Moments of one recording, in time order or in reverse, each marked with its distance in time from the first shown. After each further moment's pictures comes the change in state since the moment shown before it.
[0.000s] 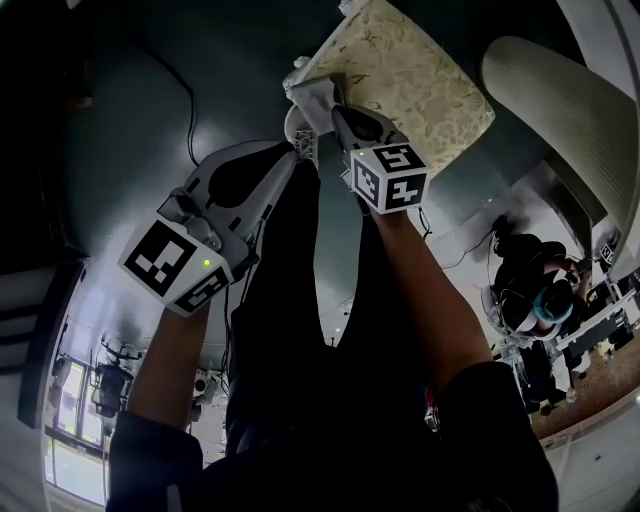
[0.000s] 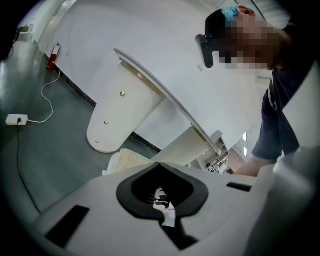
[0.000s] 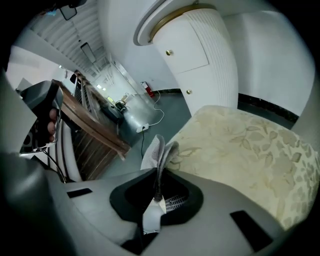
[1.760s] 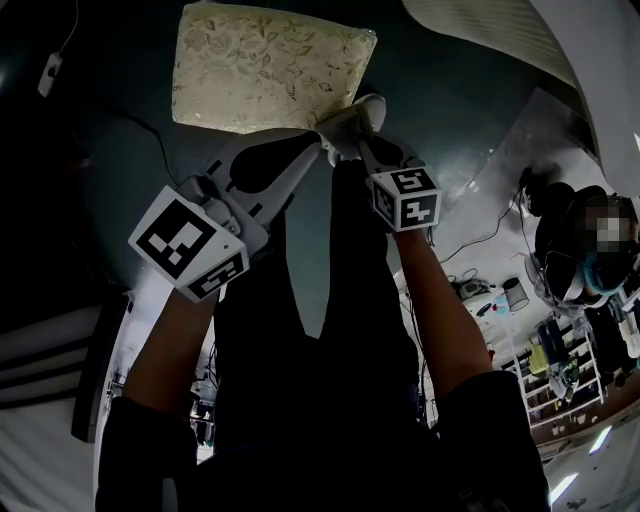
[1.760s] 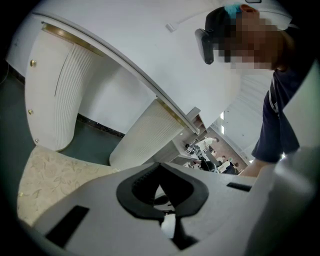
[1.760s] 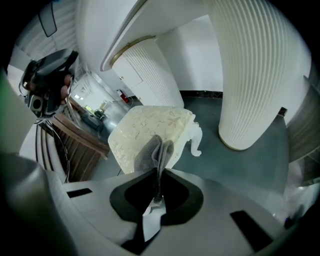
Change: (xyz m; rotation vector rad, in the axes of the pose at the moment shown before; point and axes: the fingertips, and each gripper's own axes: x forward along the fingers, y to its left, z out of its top) left arm 0.208 -0.207 -0.053 0.187 0.214 -0.229; right arm -0.200 -0.184 -0.161 0.220 -0.036 -0.162
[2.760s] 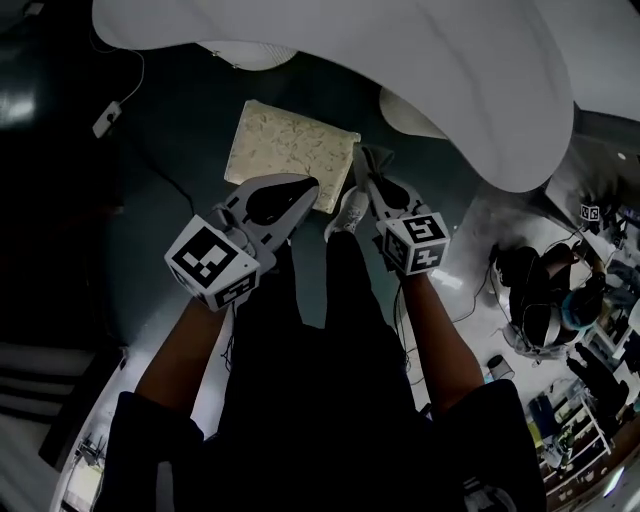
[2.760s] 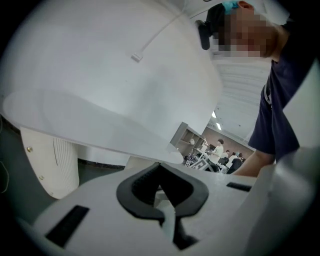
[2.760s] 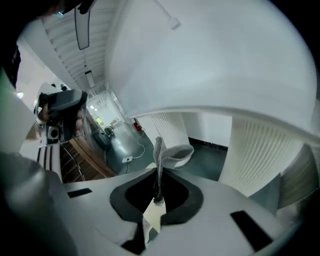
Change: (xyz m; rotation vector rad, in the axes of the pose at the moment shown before) left arm -0.105 -0.116 0.147 0.255 -0.156 0.041; right arm -0.188 0.092 0.188 -0.185 -0.325 0.016
